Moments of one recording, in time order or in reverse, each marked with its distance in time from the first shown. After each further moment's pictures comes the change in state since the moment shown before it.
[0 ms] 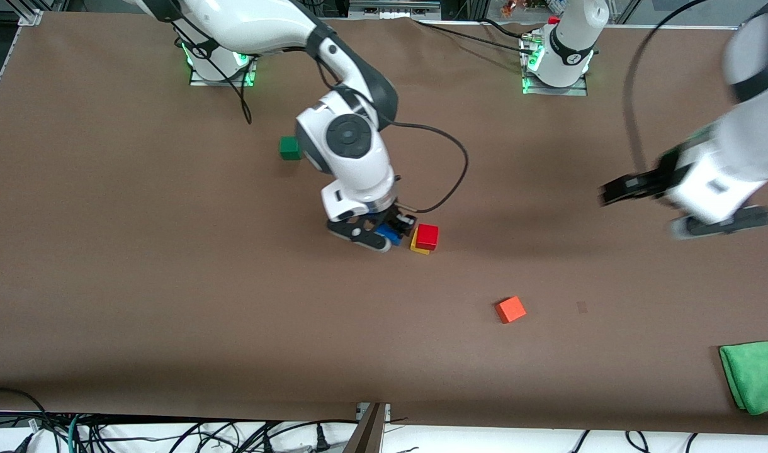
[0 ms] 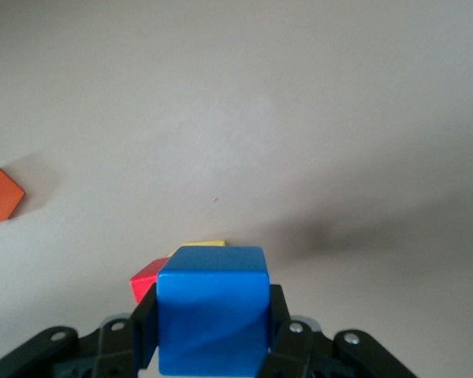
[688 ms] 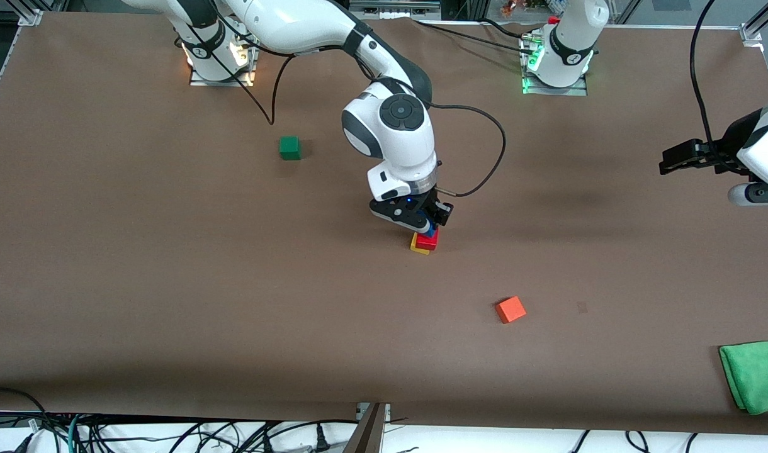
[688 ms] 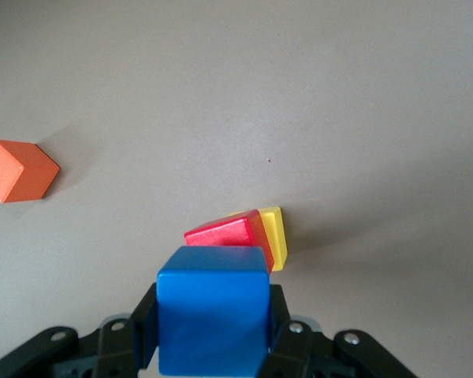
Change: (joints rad) left arm 0.034 -0.052 0.020 -0.049 0.065 -0.060 0.156; right arm 0.137 0.078 -0.079 0.062 -0.012 0.088 0.130
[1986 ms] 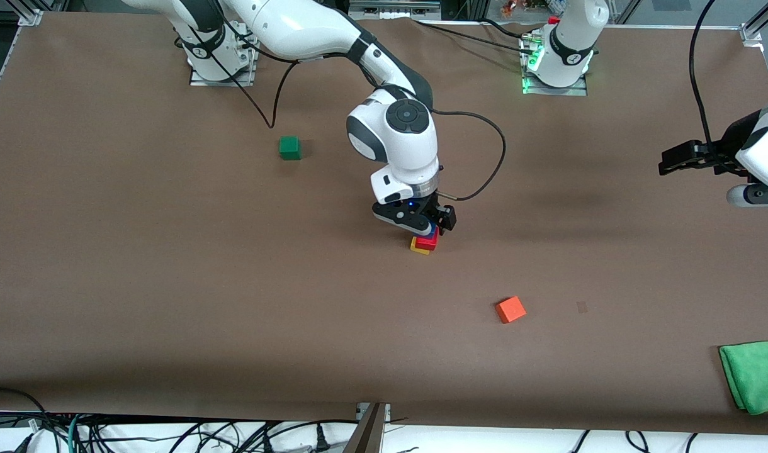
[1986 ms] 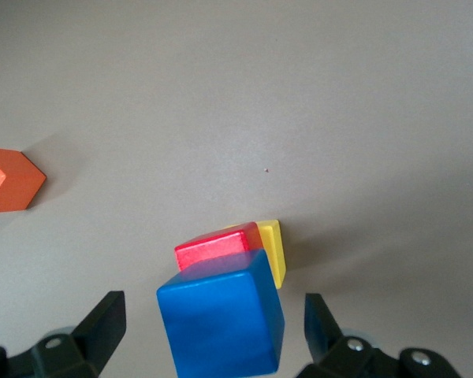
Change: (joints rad) left arm 0.000 0.000 0.000 0.000 0.000 0.000 0.000; right arm 0.016 0.033 -0.016 0.011 -0.038 0.013 0.028
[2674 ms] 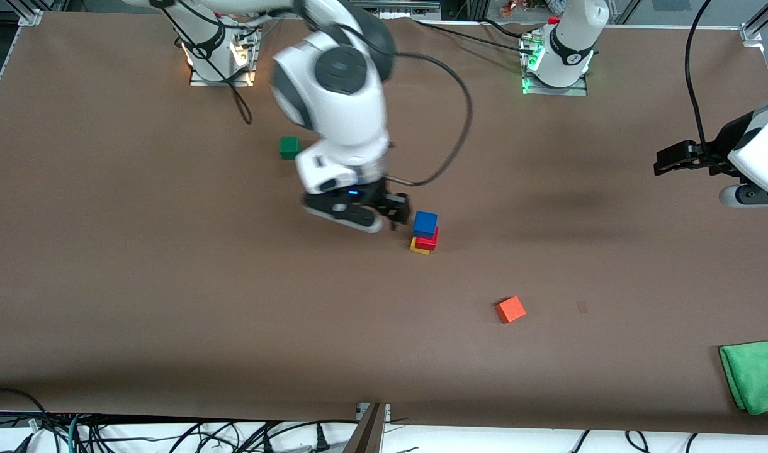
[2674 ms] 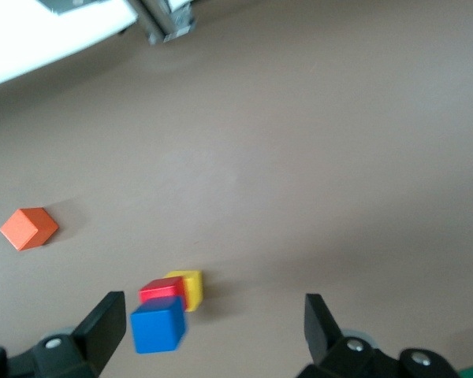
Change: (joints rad) left arm -0.009 0.003 -0.005 0.000 0.000 0.000 0.000; right arm -0.194 -0.265 -0.018 0.129 0.035 -0.475 -0.368
